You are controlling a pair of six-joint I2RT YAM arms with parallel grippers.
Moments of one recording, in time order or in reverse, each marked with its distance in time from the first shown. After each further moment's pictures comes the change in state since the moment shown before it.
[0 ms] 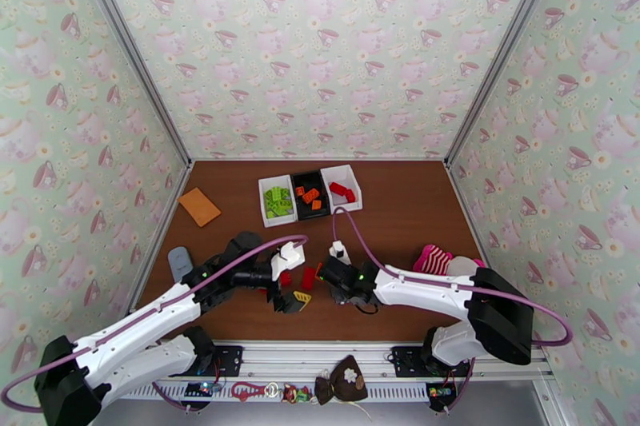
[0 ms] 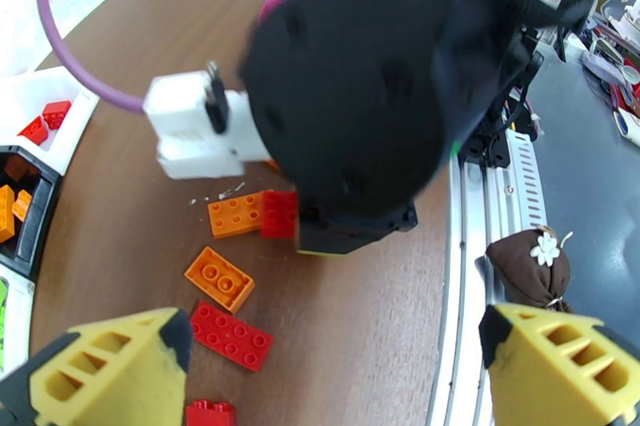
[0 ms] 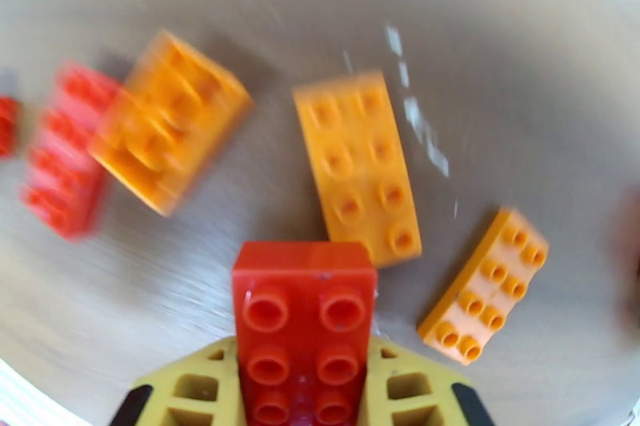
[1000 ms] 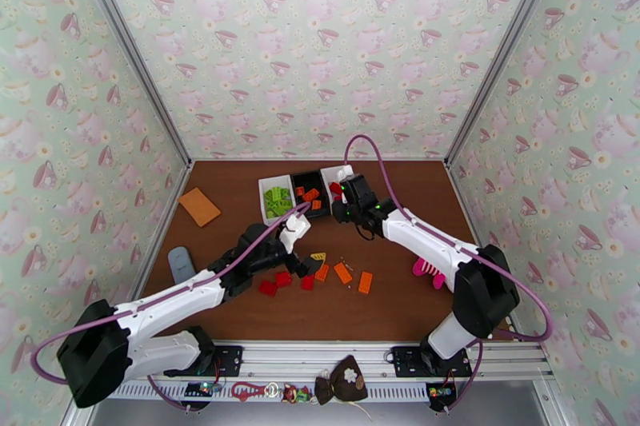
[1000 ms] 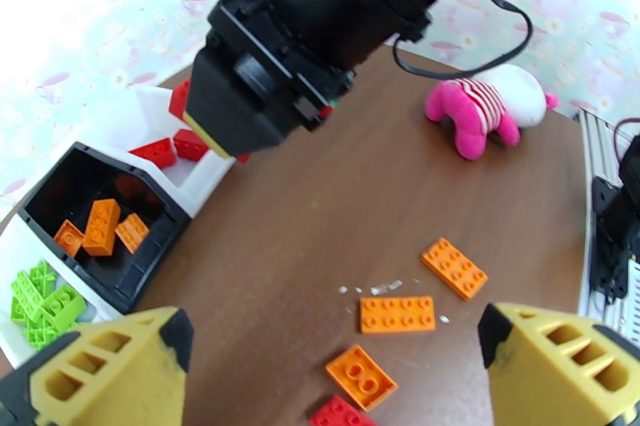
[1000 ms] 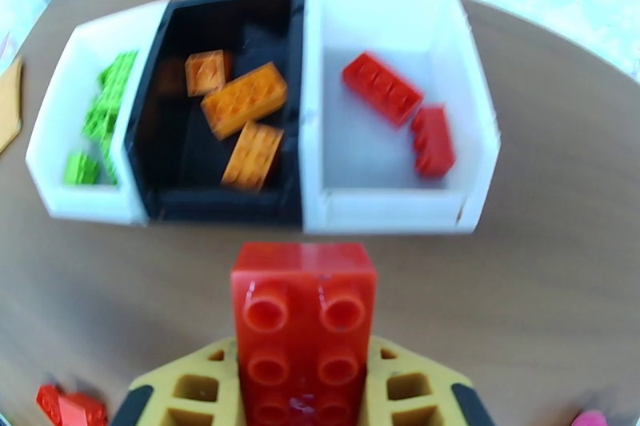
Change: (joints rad) left arm 0.012 0.276 -0.014 0.535 -0.331 -0.188; right arm -0.490 0.222 0.438 0.219 -0.140 -0.435
